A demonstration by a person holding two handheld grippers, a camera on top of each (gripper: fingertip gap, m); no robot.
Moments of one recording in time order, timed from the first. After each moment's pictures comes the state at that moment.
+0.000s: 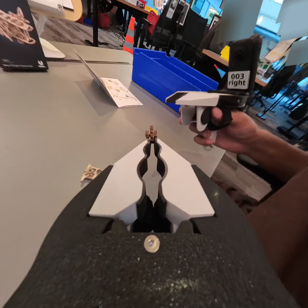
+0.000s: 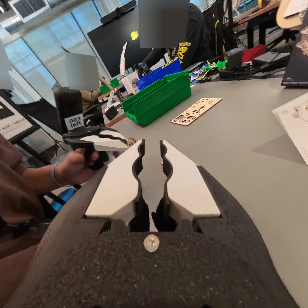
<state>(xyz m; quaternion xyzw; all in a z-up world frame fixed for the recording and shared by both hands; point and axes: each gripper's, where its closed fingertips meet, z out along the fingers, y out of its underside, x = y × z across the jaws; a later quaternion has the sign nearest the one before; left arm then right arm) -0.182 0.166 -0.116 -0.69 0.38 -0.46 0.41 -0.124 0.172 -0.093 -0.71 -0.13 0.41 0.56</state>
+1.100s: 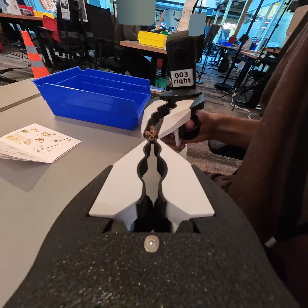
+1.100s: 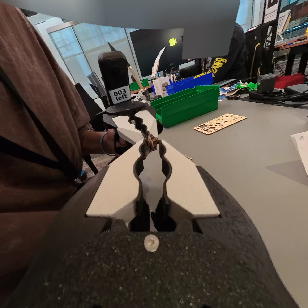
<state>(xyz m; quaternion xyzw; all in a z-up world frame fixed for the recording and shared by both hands) -0.104 0.102 -0.078 -0.52 0.57 -0.52 0.37 -0.113 0.115 -0.069 -0.65 -0.24 0.43 0.58</state>
